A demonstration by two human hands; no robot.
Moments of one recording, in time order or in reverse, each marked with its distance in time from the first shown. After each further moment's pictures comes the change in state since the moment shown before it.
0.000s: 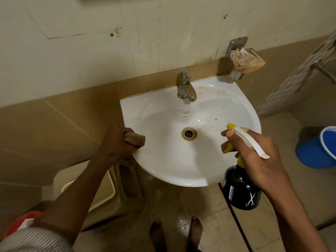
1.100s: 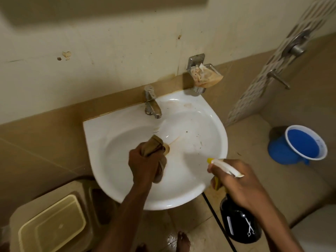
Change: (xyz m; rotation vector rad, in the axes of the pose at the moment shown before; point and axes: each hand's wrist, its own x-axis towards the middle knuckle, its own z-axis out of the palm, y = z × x) left_hand 0.006 0.149 0.117 -0.806 0.157 -0.512; right_hand 0.014 0.052 -0.045 -0.130 -0.088 0.164
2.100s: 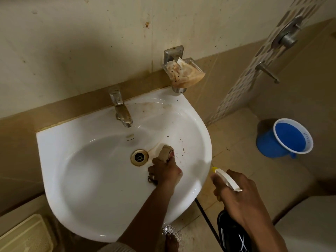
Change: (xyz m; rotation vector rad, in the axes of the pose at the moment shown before) left_hand 0.029 -0.067 0.157 0.511 -0.070 -0.418; right_hand 0.038 0.043 -0.024 0.027 0.166 0.284
